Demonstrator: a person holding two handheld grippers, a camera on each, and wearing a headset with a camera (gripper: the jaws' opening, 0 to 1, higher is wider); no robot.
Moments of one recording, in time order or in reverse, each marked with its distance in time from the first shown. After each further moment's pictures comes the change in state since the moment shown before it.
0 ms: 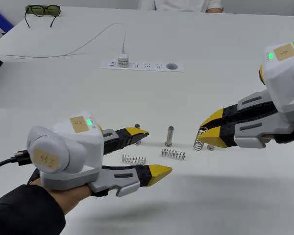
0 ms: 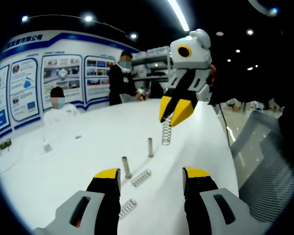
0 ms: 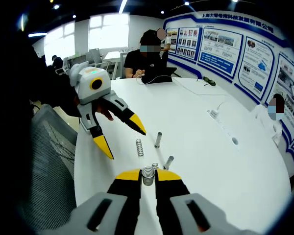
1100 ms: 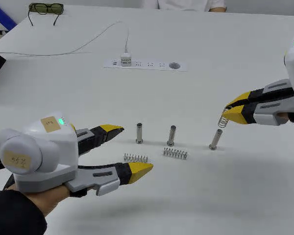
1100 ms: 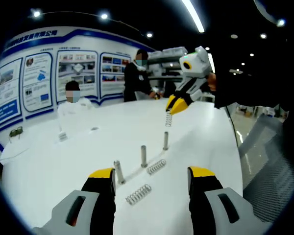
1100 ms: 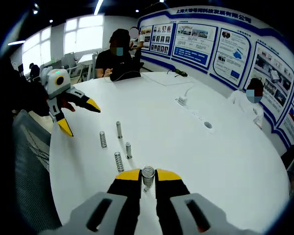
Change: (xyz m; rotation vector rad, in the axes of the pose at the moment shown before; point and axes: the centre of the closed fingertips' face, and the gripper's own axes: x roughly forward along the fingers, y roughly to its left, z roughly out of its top) left arm -0.026 0.024 -0.013 -0.066 0.009 0.108; right arm -0.010 -0.072 -0.036 0.121 0.018 -0.185
